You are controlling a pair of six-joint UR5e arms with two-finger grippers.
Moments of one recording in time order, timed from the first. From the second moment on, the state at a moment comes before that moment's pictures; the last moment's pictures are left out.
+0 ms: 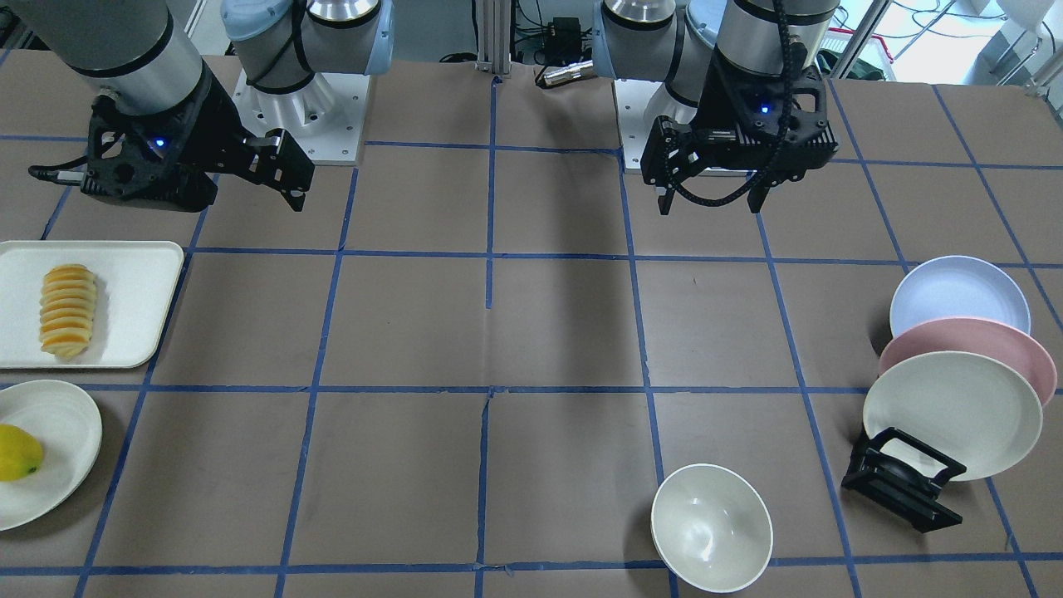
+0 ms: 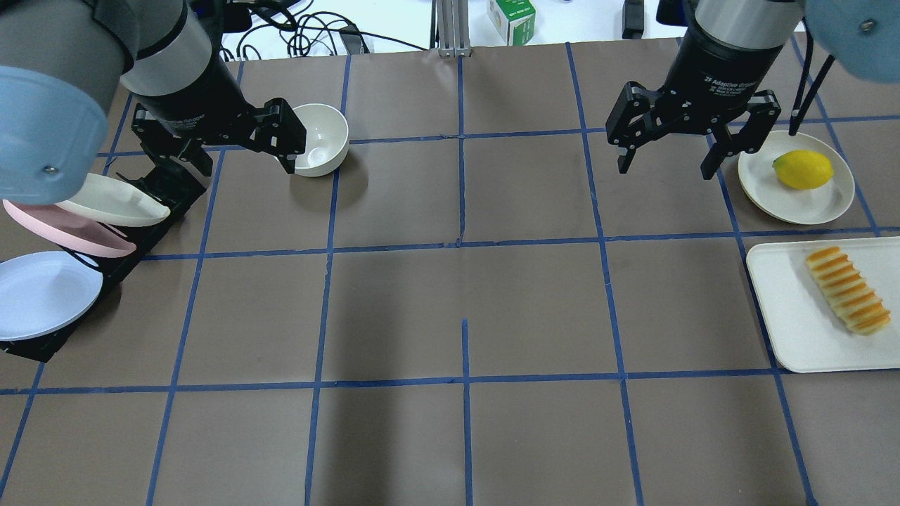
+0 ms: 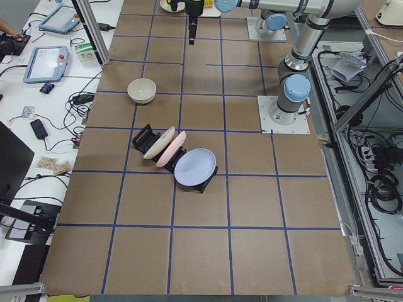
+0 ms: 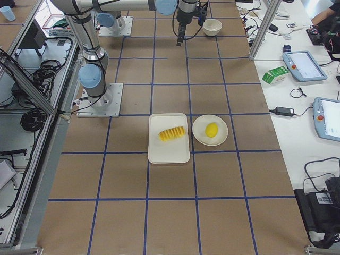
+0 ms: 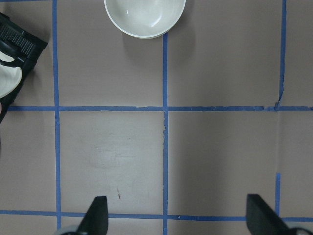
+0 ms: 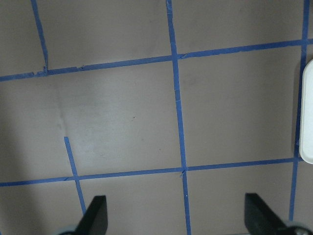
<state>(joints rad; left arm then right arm) -1.64 -1.54 -1.59 -1.50 1.63 -0.07 1.56 -1.52 1.49 -1.40 -1.51 0.08</state>
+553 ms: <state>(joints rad) -1.62 -1.54 -1.58 -1.52 1.62 -0.02 1.55 -1.52 1.49 -1.40 -1.51 0.09</state>
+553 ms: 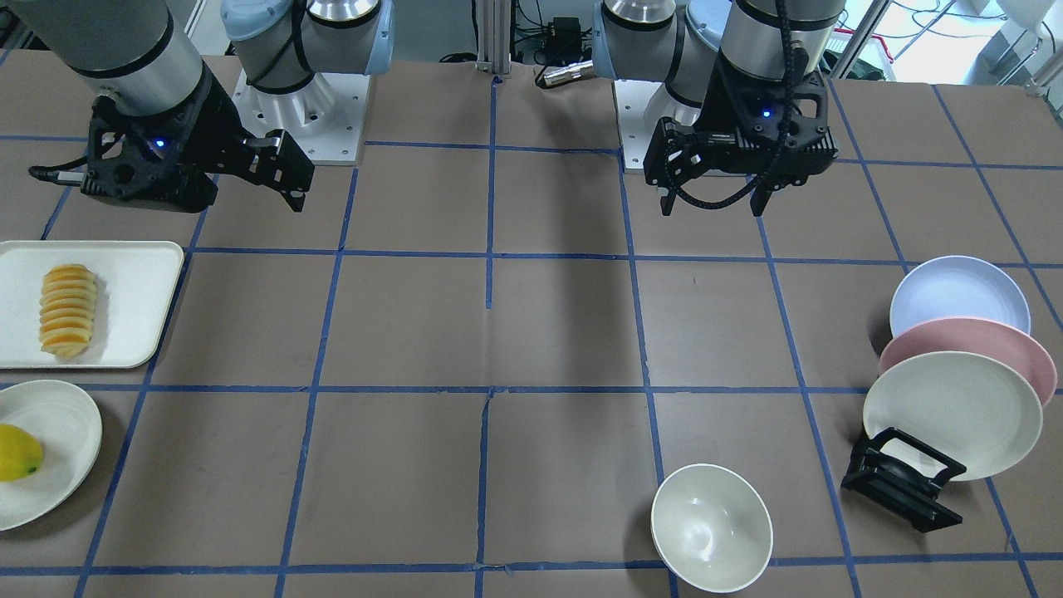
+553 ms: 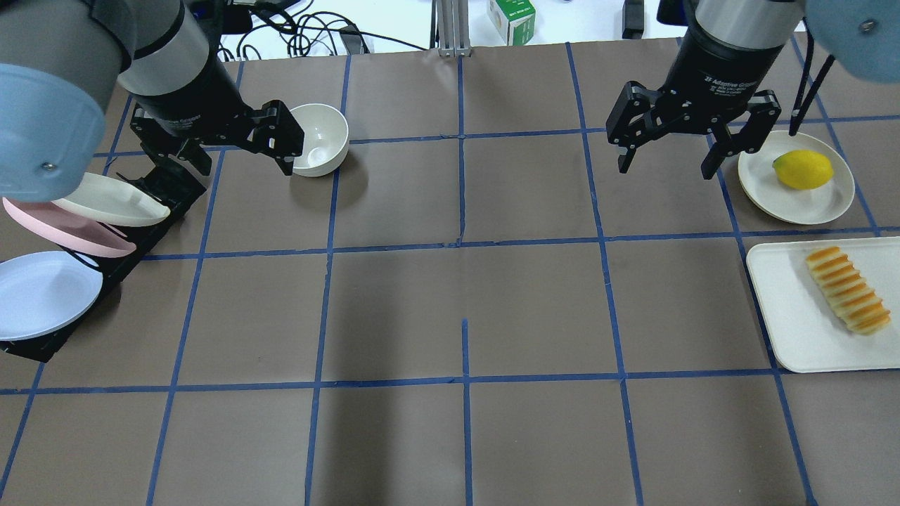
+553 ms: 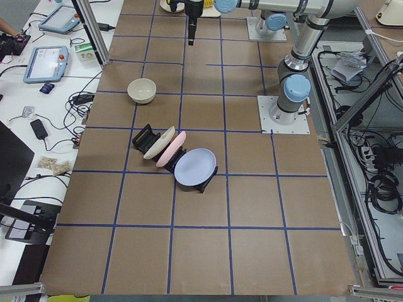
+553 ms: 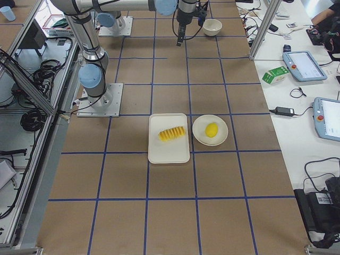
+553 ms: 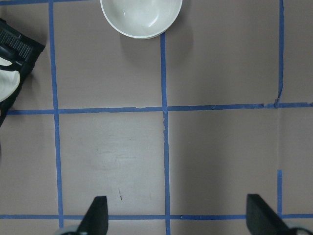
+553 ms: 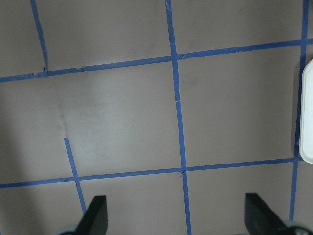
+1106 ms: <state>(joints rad) -1.27 -1.50 -1.52 -1.73 1.65 0.32 1.45 -1.52 1.50 -1.40 -1.53 0.03</state>
